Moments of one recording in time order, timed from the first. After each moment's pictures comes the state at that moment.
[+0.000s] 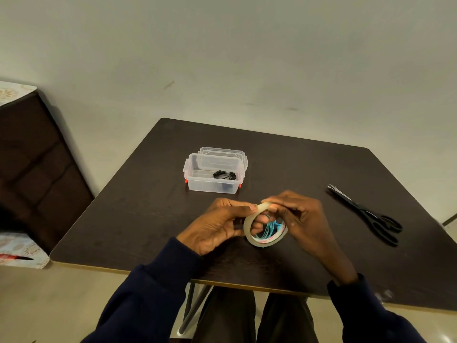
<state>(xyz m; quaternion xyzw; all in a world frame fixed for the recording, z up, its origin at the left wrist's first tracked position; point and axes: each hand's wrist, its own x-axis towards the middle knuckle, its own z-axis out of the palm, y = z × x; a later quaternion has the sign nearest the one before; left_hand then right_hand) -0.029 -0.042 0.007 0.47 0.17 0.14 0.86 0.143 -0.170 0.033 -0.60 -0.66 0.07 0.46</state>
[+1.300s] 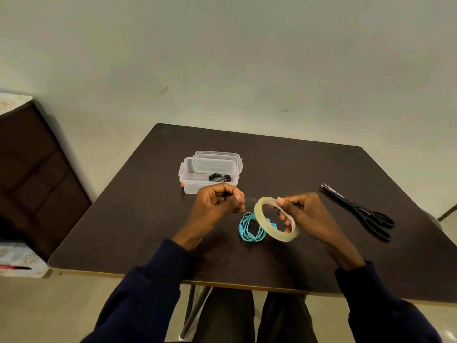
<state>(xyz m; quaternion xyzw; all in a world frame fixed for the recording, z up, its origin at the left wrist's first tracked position) -0.025 -0.028 0.000 0.64 0.13 0.36 0.67 0.170 -0.171 0.033 -0.71 -0.47 0.27 0.45</state>
